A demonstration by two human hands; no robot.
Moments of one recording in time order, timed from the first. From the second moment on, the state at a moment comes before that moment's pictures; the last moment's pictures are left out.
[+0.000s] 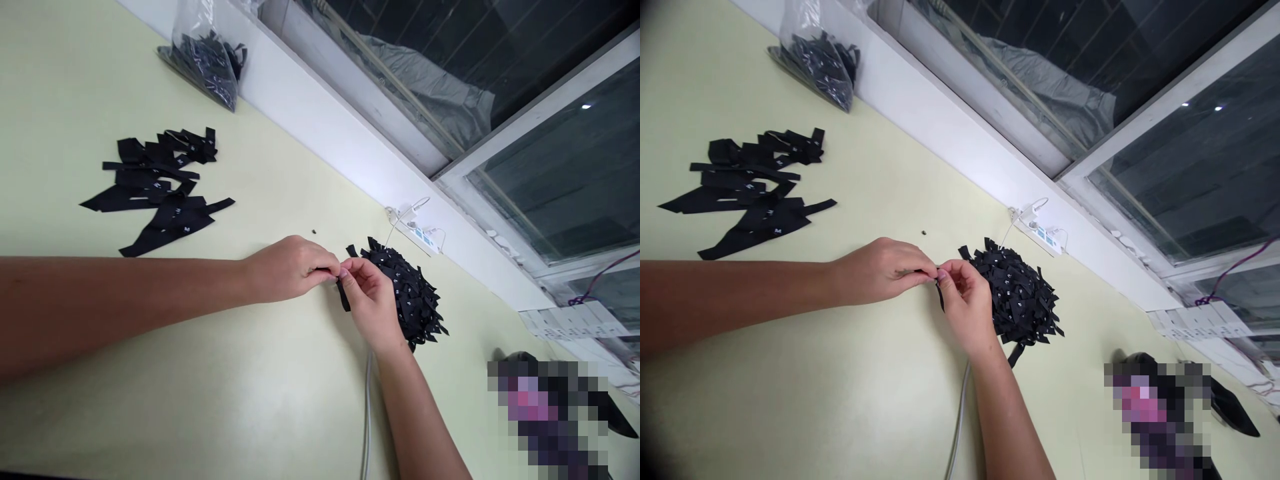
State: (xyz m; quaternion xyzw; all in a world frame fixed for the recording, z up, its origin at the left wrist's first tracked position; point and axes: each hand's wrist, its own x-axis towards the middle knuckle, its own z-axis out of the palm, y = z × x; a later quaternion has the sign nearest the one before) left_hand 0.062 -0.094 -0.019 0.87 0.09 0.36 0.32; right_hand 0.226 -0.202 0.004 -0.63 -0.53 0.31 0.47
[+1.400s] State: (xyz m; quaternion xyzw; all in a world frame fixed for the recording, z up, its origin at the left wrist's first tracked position) left_hand 0.062 -0.093 -0.014 0.88 0.12 0.33 0.33; right_hand 0.220 -0.207 0.007 -0.63 -0.56 0.28 0.46
